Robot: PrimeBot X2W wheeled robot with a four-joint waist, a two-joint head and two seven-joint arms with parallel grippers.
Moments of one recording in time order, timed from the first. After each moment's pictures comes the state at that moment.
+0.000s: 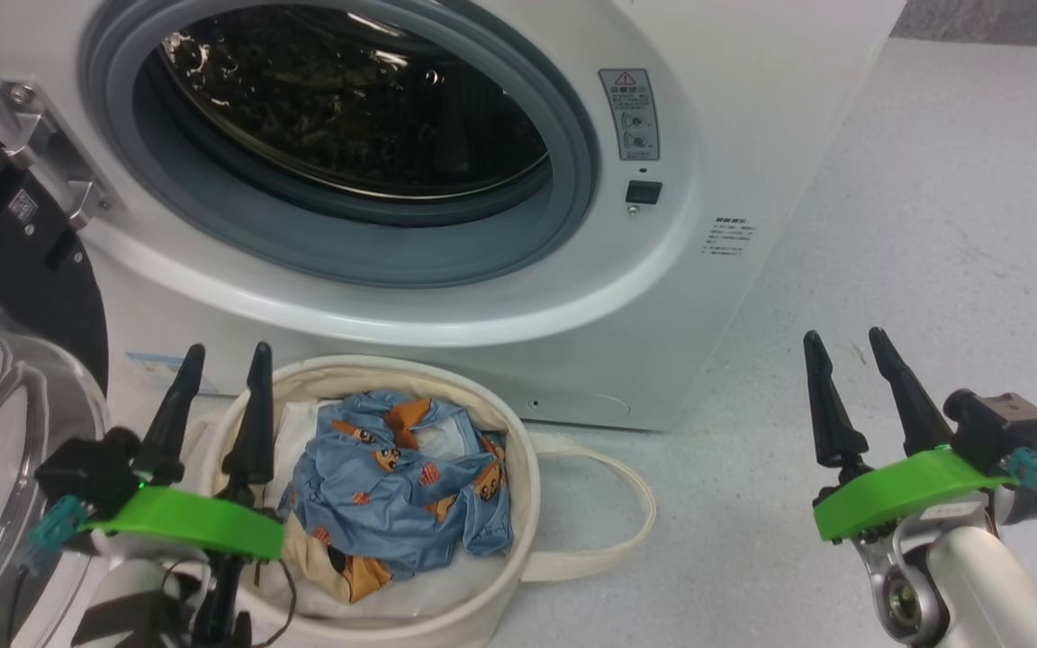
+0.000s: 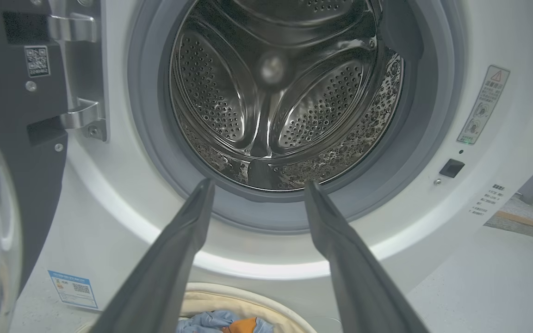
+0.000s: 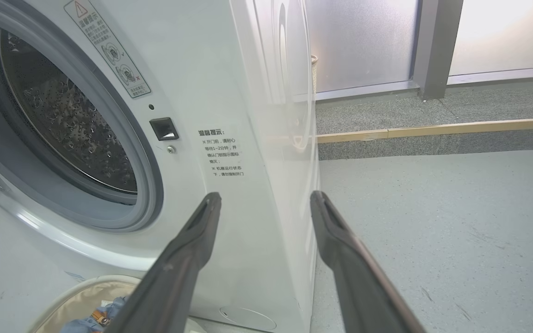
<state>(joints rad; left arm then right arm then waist) -0.29 0.14 -0.03 0.39 -0.37 -0.12 -0.25 -0.24 -0.26 0.27 0.27 0.50 0.13 -0.25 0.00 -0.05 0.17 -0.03</state>
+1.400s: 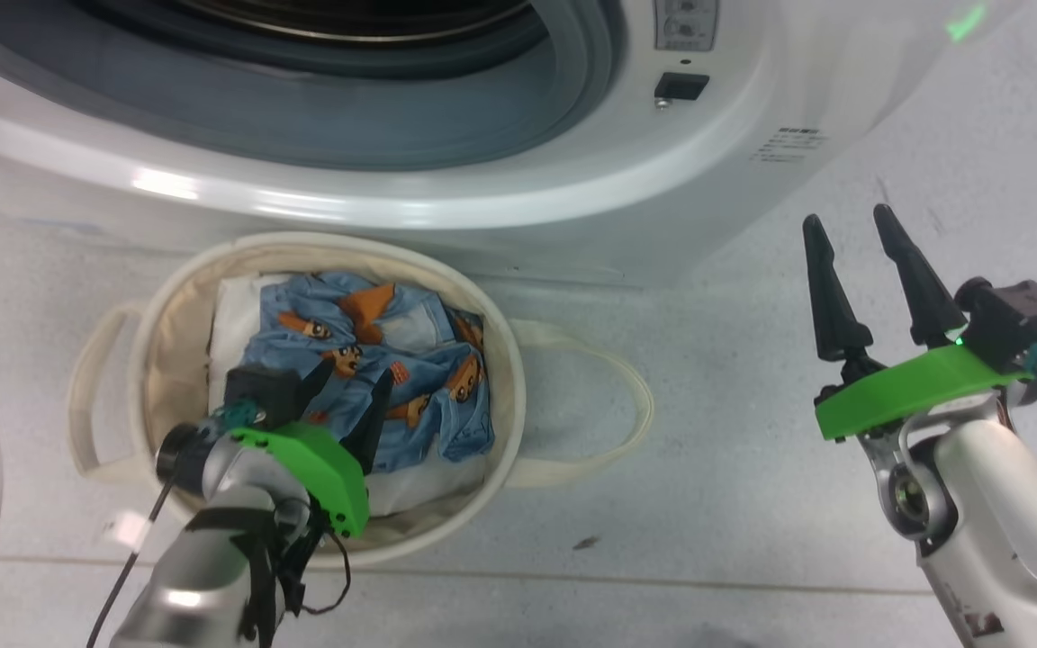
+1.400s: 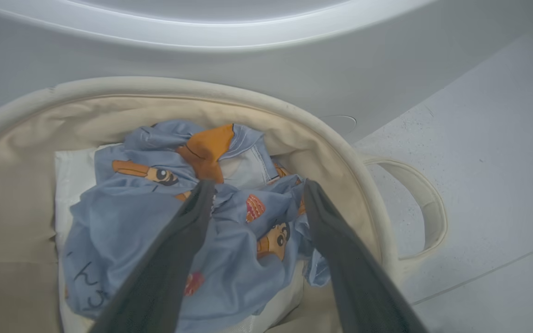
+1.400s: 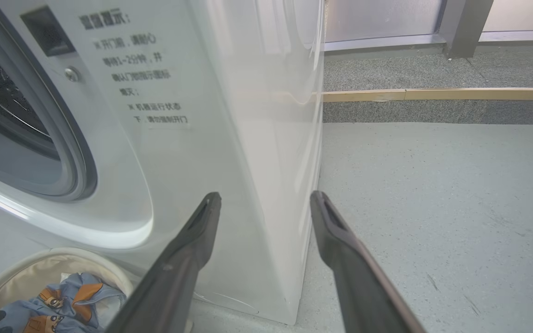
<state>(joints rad) -0.69 0.09 -0.45 1.07 -0.40 -0.12 -0.25 -0.44 -0.31 0.32 0.27 0.49 0.13 -0.25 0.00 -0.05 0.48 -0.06</state>
